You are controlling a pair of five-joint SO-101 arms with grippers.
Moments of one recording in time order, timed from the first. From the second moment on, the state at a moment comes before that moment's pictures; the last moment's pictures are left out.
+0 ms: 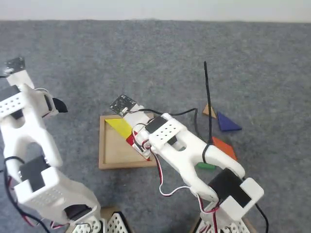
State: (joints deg) left arm -37.8 10.3 9.8 69.8 -2.6; right arm -46.3 2.2 28.3 54.2 8.0
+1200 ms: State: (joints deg) left arm -37.8 10.3 9.8 69.8 -2.8; right arm -42.1 8.7 26.9 47.6 1.6
